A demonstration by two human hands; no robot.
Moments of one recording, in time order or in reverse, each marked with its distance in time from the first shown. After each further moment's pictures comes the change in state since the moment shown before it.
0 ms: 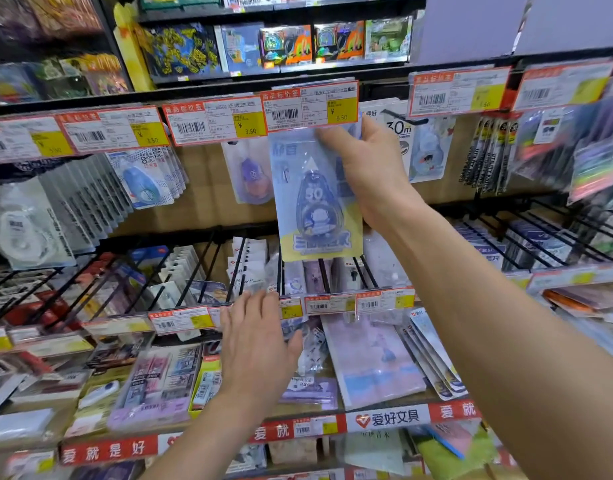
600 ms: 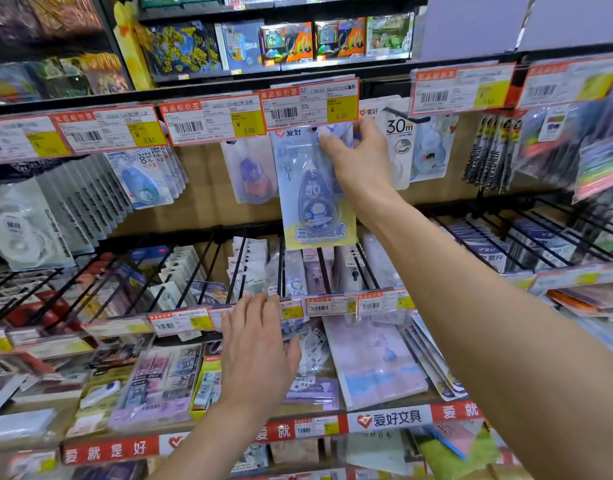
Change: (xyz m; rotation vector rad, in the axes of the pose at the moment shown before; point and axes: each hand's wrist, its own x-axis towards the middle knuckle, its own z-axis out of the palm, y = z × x) left_hand -0.005 -0.002 0.005 -0.011 -0.031 0.012; right_hand 0.032 0.031 0.001 -0.281 0.166 -0.081
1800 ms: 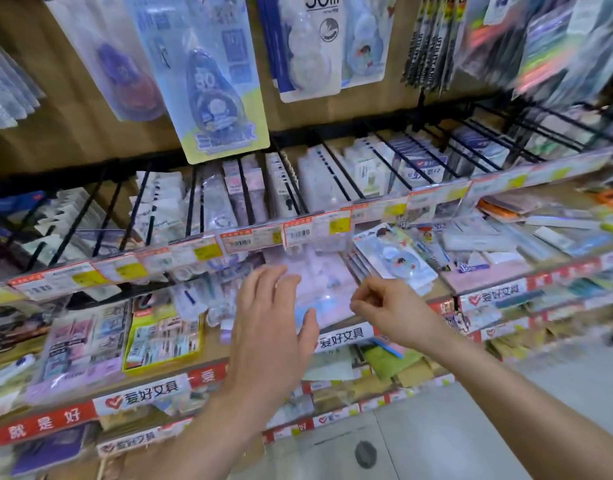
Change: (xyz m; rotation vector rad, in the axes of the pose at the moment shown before) left_hand -0.039 0.081 0.046 -0.319 -0.001 0.241; right_hand -0.197 0.166 -0.173 -0.625 -0.470 0.481
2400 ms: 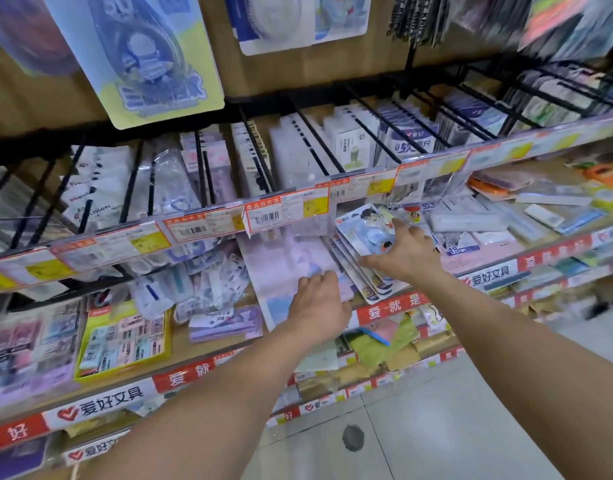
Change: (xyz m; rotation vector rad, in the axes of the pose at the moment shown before) left_hand 0.056 0.026 0.148 -0.111 -0.736 -0.203; right_hand 0.098 0.089 -0.030 -0.377 0.156 0.461
